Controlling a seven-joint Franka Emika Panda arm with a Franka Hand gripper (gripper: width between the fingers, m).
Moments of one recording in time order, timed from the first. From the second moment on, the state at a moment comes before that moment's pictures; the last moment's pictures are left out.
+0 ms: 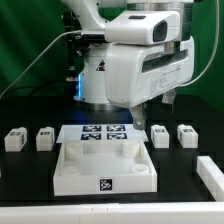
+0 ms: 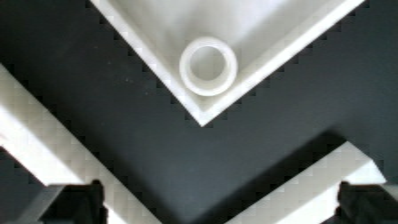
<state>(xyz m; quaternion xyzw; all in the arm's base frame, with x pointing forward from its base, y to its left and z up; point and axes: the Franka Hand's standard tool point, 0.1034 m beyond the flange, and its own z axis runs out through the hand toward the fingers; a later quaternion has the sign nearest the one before) 0.566 0.056 0.115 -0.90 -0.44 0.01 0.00</state>
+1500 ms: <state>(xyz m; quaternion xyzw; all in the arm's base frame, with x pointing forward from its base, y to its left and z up) 0.497 0.024 0.091 -0.70 -0.71 0.00 -0.01</state>
